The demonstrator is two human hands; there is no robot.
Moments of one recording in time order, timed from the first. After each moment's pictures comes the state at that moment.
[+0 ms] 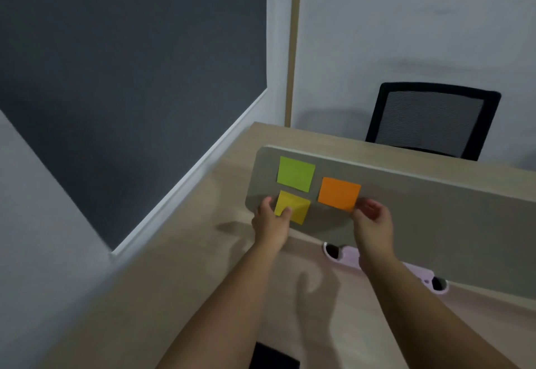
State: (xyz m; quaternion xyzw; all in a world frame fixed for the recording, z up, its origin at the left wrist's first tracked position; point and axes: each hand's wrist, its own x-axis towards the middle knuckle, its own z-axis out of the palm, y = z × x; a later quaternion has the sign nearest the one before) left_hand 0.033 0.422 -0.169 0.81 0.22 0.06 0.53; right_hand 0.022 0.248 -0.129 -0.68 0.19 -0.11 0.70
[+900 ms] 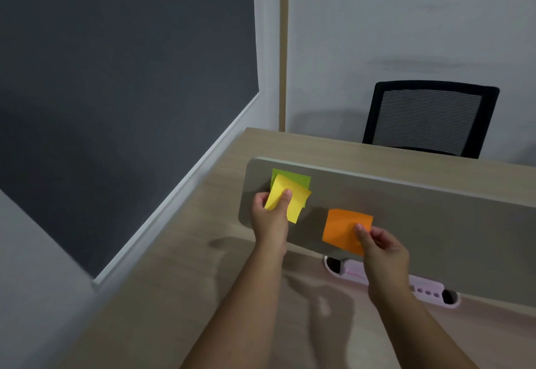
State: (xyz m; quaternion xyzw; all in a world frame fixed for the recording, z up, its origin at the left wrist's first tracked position) left_hand 0.063 0.404 -0.138 0.59 0.23 0.19 0.75; right_hand 0.011 0.236 -0.138 -0.65 0.17 -0.13 0.73
